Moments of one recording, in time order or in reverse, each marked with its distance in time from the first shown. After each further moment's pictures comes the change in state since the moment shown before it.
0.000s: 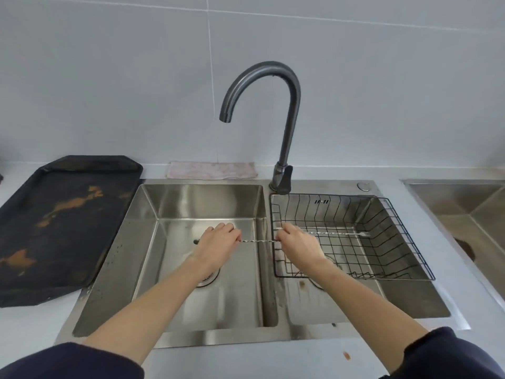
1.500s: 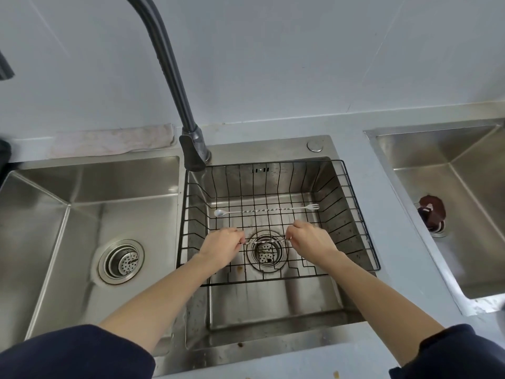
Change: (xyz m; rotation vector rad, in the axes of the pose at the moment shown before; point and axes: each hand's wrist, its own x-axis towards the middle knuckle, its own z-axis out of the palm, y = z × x) left_hand 0.122 0.146 0.119 -0.019 -0.429 0.010; right_hand -0.018 0.216 0.057 0.109 -0.365 0.145
